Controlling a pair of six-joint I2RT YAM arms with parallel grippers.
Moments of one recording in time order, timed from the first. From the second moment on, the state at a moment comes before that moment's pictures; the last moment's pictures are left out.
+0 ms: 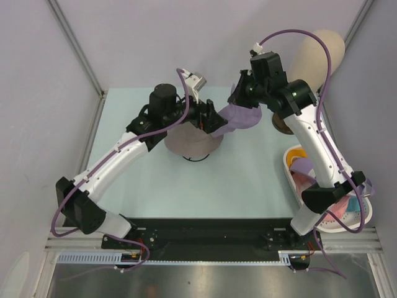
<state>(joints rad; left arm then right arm) -0.62 1.44 1.43 -0.21 0.45 -0.23 0.56 1.68 2.17 -1.06 0.05 0.62</state>
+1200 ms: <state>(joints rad) -0.58 1.34 1.27 -0.15 0.18 -0.34 0.55 1.71 2.11 -0.93 -0.12 0.59</state>
